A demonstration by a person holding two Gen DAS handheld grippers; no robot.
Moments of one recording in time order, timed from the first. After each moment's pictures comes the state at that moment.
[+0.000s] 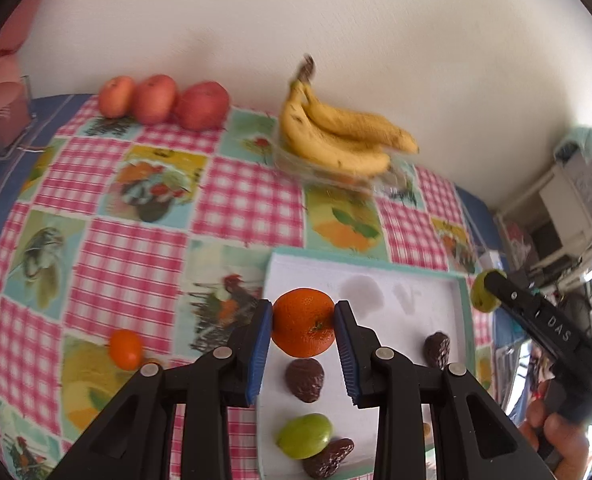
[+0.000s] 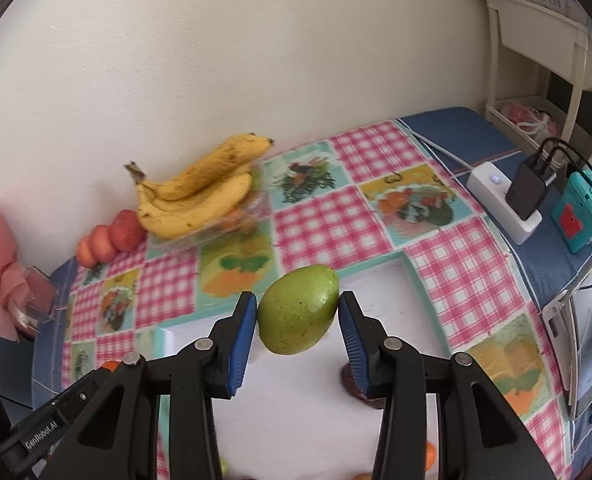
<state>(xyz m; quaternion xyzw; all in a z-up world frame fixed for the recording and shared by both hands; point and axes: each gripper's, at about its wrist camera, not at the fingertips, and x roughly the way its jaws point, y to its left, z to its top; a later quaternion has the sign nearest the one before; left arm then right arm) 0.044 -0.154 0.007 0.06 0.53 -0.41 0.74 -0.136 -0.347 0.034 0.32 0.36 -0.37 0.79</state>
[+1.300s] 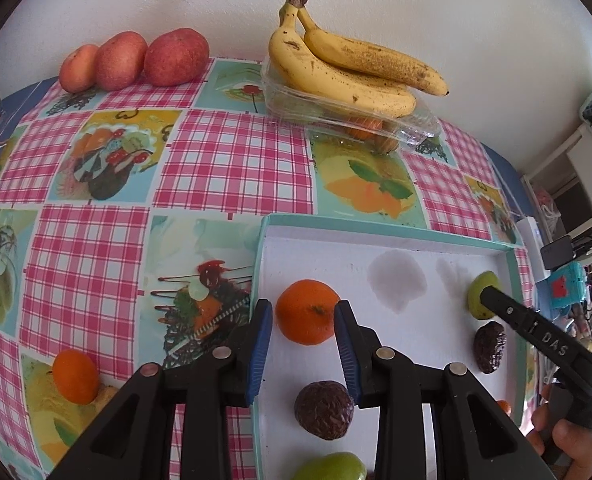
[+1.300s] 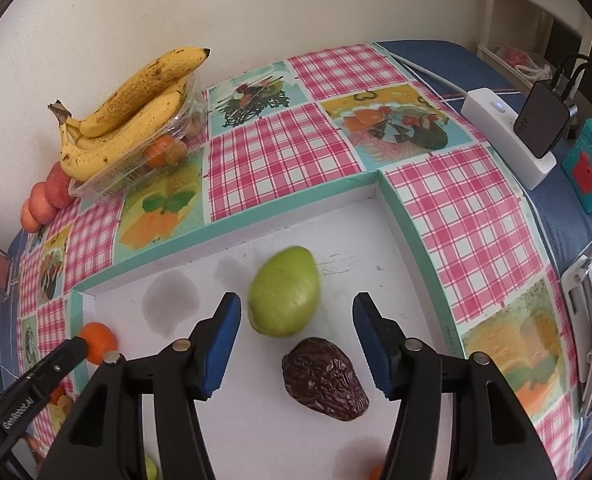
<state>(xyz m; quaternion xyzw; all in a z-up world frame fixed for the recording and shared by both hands) 0.049 -0.191 -0.057 0.10 0.55 -0.41 0.73 -0.138 -0.369 -0.044 0.33 0.44 -0.38 0.74</state>
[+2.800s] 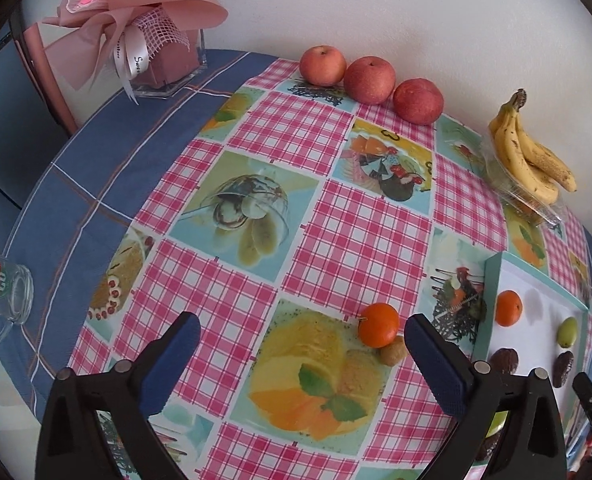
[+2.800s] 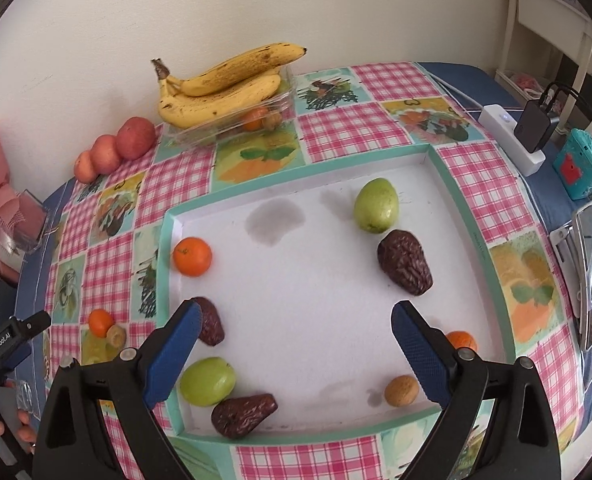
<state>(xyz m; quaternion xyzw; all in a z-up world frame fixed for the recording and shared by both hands) 0.120 -0.016 -0.021 0.07 0.55 -0.20 0.81 -0.132 -0.254 0.004 0.29 0.44 -0.35 0.77</state>
